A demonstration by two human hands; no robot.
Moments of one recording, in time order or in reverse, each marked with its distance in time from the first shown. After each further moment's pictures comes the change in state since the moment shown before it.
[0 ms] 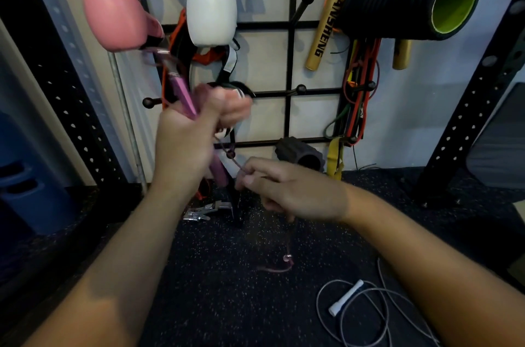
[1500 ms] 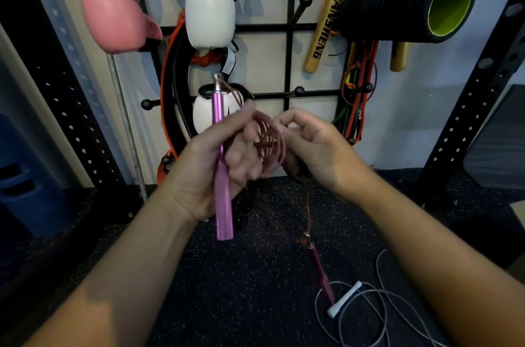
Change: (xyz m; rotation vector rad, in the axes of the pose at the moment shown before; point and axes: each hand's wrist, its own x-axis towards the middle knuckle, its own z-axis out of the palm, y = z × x) left_hand -0.022 0.018 0.012 -0.744 -0.521 -0.385; right_hand 0.001 0.012 -0.027 0.385 0.399 -0.233
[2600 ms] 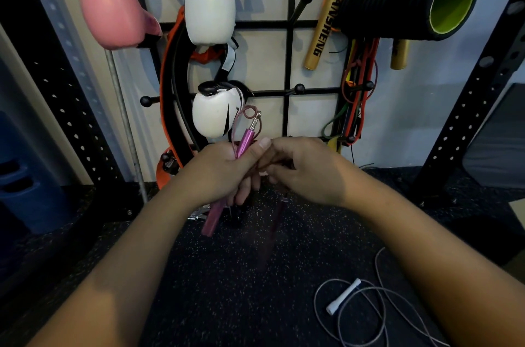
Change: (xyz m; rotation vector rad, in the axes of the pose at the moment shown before) left_hand 0.013 -0.014 -0.040 1.267 0.132 -0.208; right_hand -0.004 0.000 0.008 -0.619 -0.156 0.037
